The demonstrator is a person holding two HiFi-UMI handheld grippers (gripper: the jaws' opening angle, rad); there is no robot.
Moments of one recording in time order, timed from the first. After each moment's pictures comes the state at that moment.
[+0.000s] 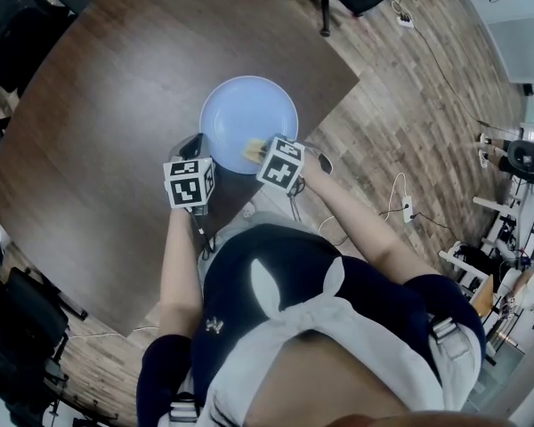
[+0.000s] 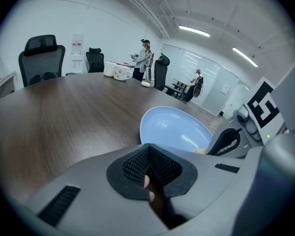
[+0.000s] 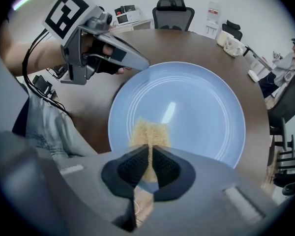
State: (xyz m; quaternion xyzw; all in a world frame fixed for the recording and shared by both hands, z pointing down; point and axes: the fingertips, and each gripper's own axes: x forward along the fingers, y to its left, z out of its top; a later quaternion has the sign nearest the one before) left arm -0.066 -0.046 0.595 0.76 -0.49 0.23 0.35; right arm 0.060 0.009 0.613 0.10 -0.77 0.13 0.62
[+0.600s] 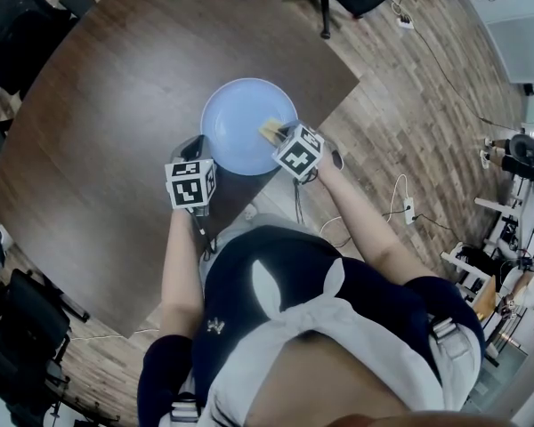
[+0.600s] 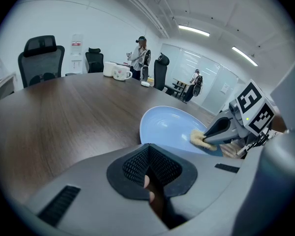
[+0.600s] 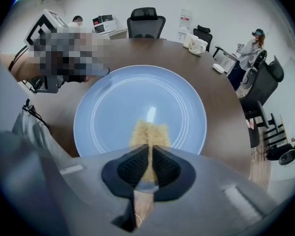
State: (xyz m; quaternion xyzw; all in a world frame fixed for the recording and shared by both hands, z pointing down) left arm -0.065 -0.044 0.593 0.76 -0.49 0.23 0.35; right arm 0.109 -0.043 0.611 0.24 -0.76 0.14 0.58
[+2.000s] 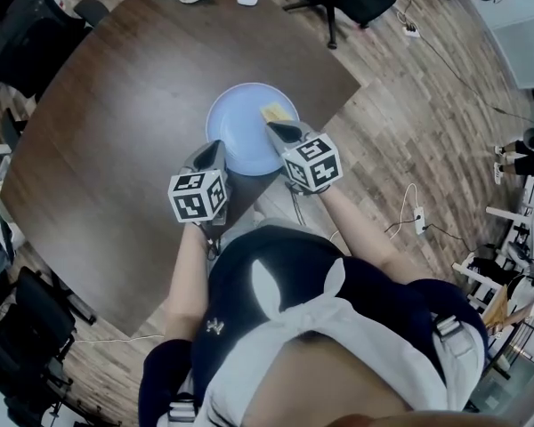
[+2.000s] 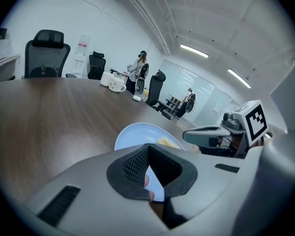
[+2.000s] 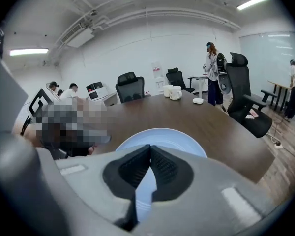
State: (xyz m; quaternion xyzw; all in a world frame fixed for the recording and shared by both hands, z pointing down) left arm -0.031 -0.019 0.524 0.78 -0.49 0.13 0.37; right arm 0.074 -0.052 0.511 0.35 -0.87 0.22 0.27
